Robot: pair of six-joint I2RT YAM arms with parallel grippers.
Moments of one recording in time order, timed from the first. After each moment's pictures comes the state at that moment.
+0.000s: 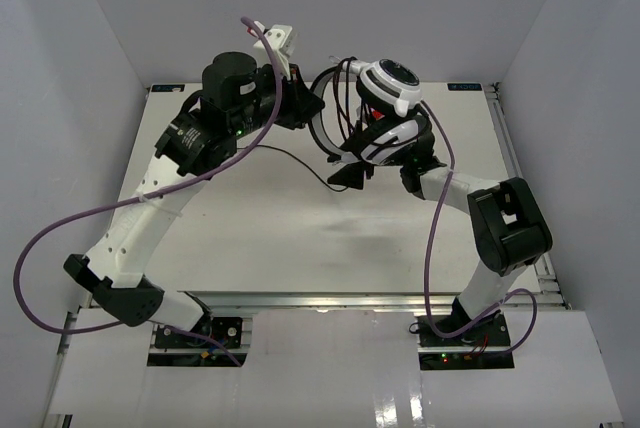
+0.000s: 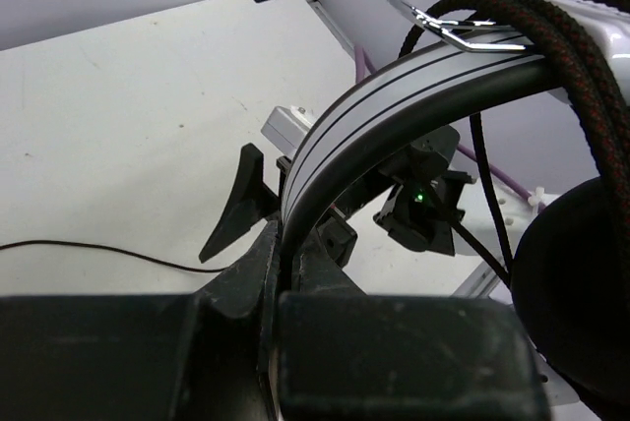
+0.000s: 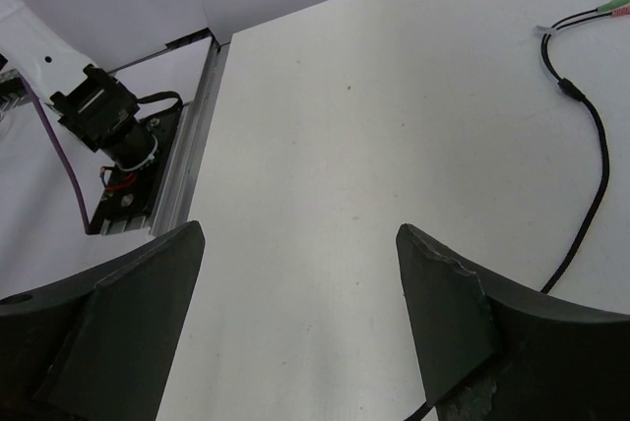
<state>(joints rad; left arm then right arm) -0.67 1.43 1.85 -0.62 0.12 -0.33 0.42 1.72 0.96 0.78 -1.19 0.31</state>
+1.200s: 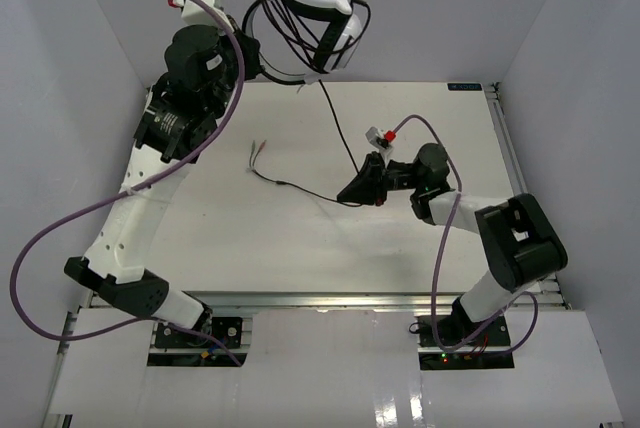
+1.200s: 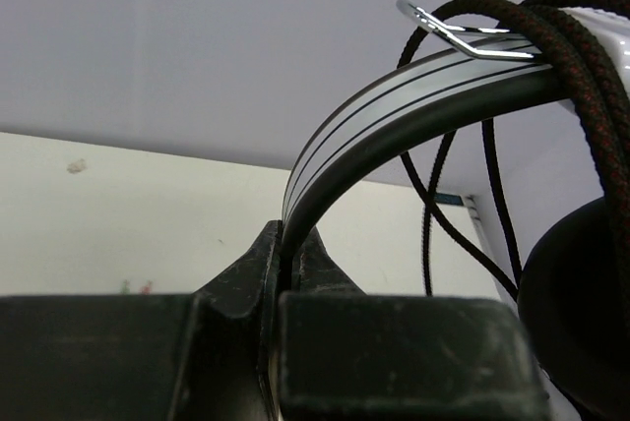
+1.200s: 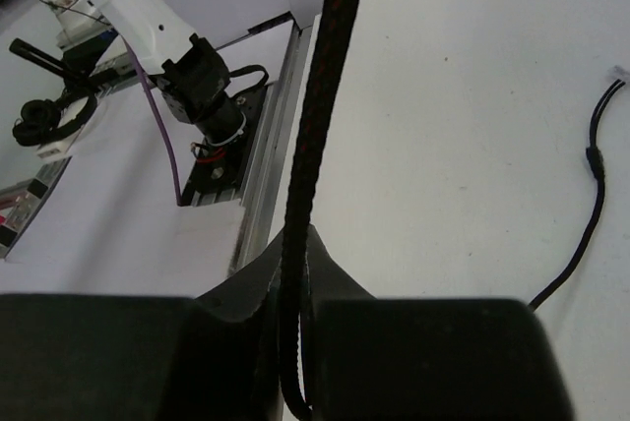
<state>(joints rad) -0.54 1.46 1.98 -0.54 -0.36 -0.38 0.42 1.63 0.70 1.12 -1.29 0.58</state>
